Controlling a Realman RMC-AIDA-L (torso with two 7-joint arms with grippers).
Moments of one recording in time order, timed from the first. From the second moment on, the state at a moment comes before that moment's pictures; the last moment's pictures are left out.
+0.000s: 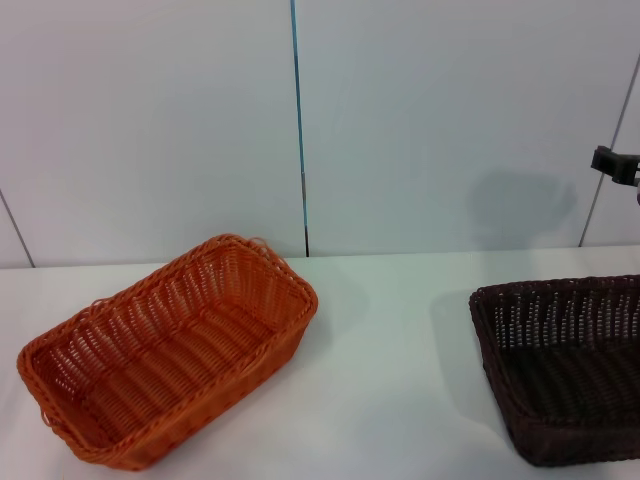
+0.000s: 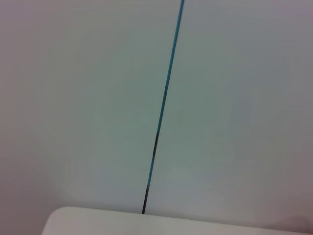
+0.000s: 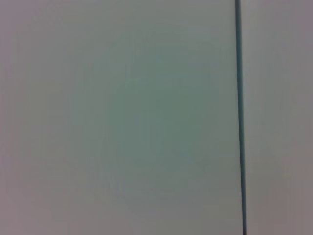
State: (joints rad) left arm -0.38 -2.10 0.37 1.14 2.18 1.06 -1.95; right arm 0.57 2.07 1.86 1.11 0.16 -0.31 0.18
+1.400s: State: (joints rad) left arm -0.41 -2.11 0.52 1.23 2.27 1.11 -2.17; right arm 0.56 2.07 1.86 1.09 0.15 -0.24 0.16
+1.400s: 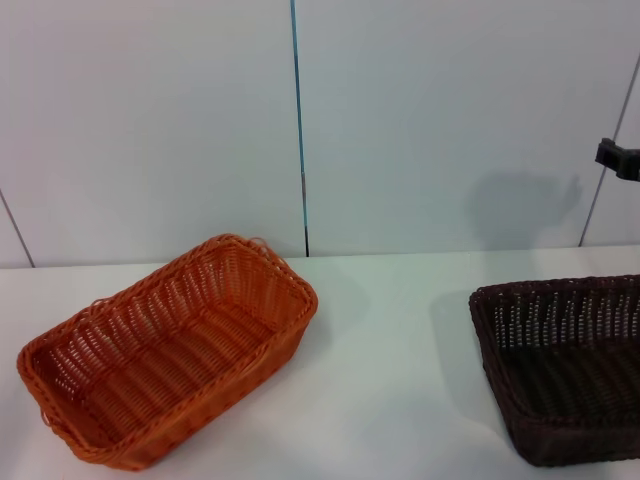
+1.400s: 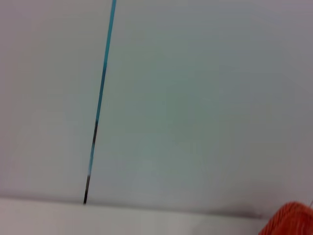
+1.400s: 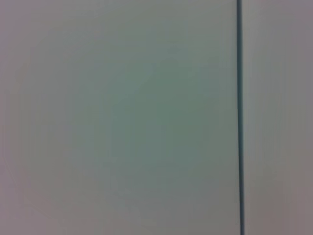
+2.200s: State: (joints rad) left arm -0.45 -2.15 0.69 1.32 2.60 1.13 -2.55; right arm 0.56 2.07 1.86 1.04 0.15 -0.20 0.13
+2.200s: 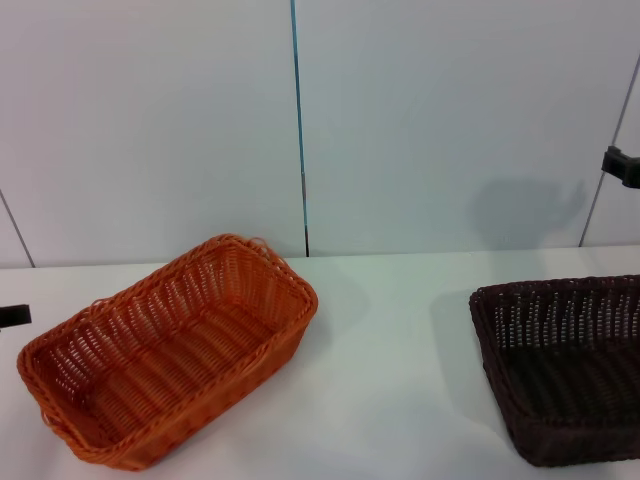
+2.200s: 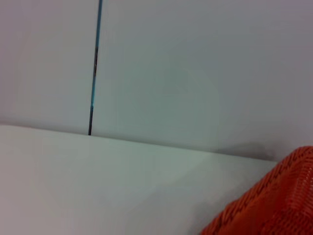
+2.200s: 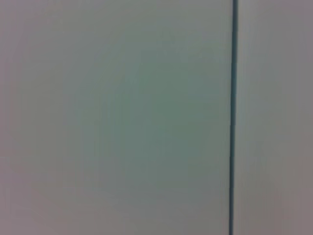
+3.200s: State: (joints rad) left arm -0.53 -2.16 0.78 1.17 2.82 1.15 -2.83; right arm 0.53 2.07 1.90 0.97 0.15 -0.10 0.06
